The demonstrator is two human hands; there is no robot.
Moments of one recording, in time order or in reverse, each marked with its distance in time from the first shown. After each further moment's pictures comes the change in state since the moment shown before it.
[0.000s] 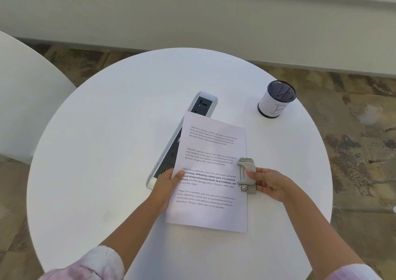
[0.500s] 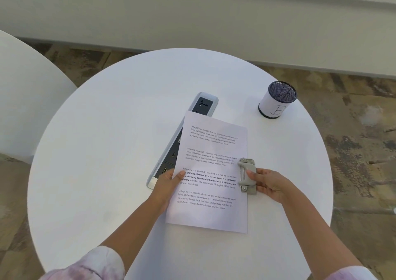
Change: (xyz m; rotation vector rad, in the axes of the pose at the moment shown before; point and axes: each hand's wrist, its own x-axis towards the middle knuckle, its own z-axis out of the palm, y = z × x) left_hand 0.000 -0.001 0.000 0.004 0.001 -0.002; right_hand 0.001 0.002 0.001 -0.029 0.034 -0.014
